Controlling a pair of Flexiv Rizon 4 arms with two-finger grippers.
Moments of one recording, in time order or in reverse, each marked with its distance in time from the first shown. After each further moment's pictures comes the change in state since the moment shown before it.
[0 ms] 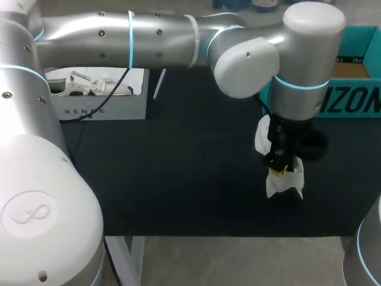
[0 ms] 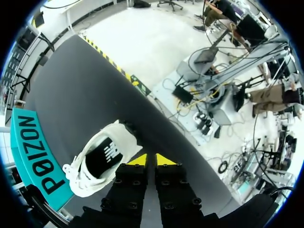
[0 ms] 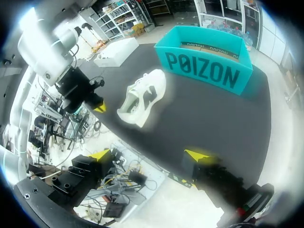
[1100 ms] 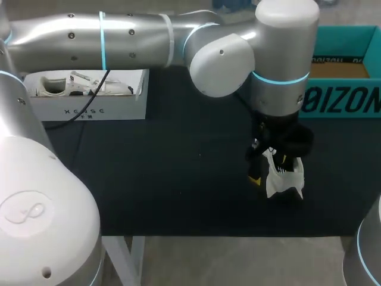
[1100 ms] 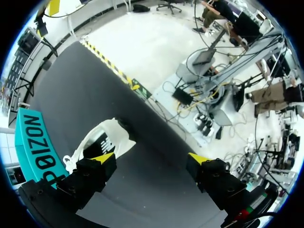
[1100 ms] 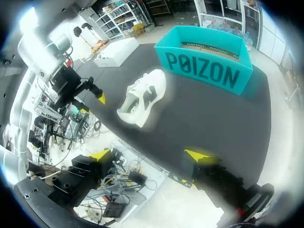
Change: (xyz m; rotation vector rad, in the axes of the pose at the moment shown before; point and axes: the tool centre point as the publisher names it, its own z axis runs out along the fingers) left arm 0.025 0.013 -0.019 0.039 -0.033 0.013; right arm 0.000 0.000 0.000 0.000 0.000 0.000
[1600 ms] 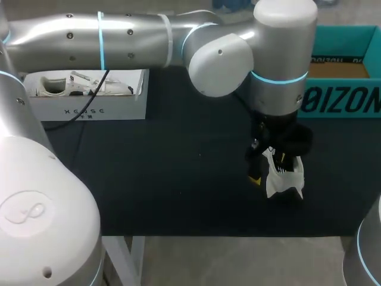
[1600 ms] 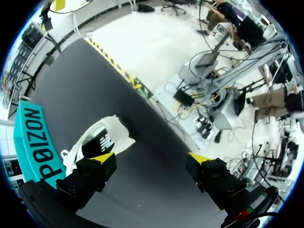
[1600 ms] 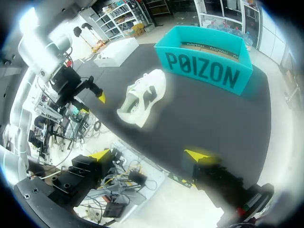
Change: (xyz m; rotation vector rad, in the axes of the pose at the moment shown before) left arm 0.003 0.005 0.002 -0.012 0.008 -0.079; right arm 0.000 0.000 0.000 0.000 0.000 0.000
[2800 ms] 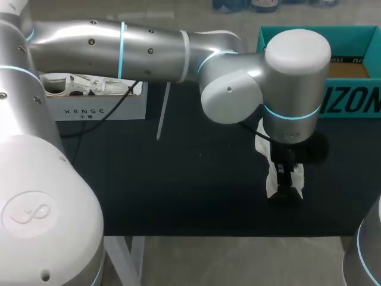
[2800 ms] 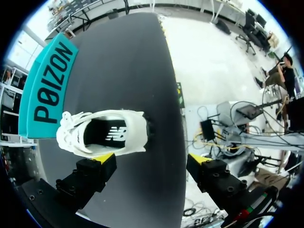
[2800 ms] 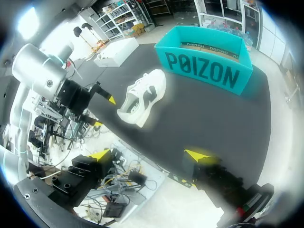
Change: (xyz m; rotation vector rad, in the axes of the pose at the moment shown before) left arm -0.029 -0.030 0.038 0.015 -0.162 -0.605; right arm 0.000 0.000 0.000 0.000 0.000 0.000
